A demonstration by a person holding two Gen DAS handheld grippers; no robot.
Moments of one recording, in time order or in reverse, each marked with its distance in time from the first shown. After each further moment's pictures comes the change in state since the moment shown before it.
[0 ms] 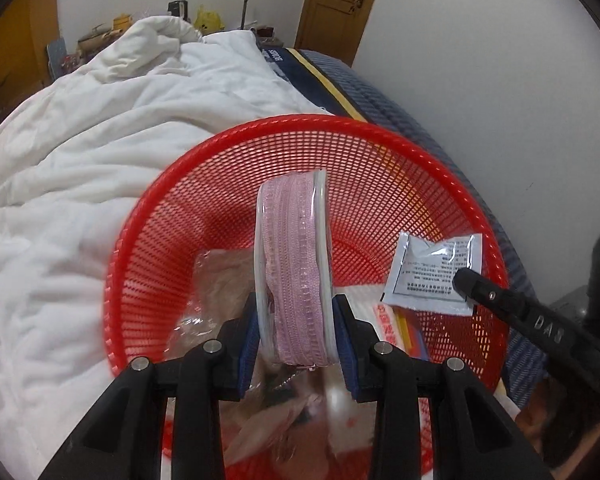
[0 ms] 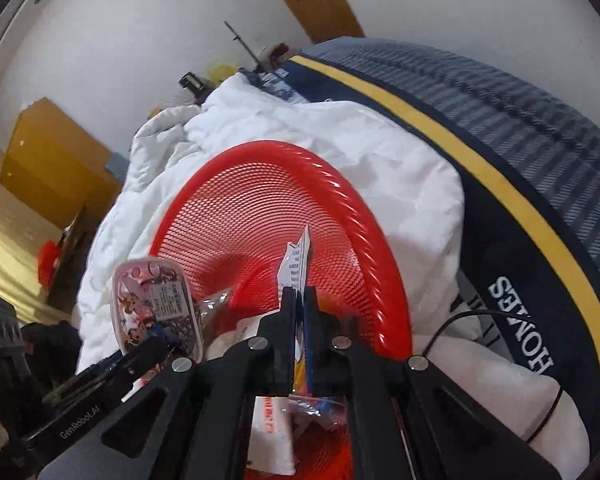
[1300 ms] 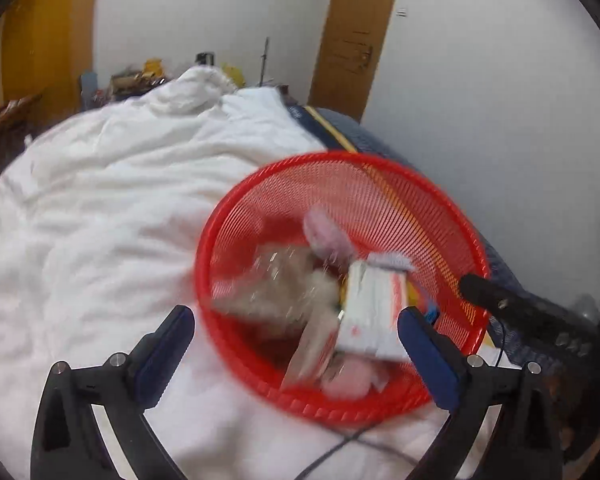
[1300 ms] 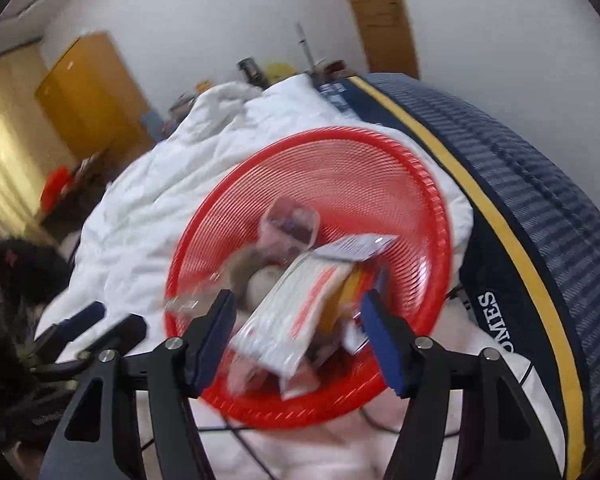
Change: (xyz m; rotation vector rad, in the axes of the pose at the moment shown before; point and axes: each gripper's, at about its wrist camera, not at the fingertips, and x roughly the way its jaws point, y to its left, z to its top) left arm -0.096 0.052 -0.091 -0.058 -0.226 0.031; right arm -0.071 0.067 -0.073 -0.317 -0.044 0.005
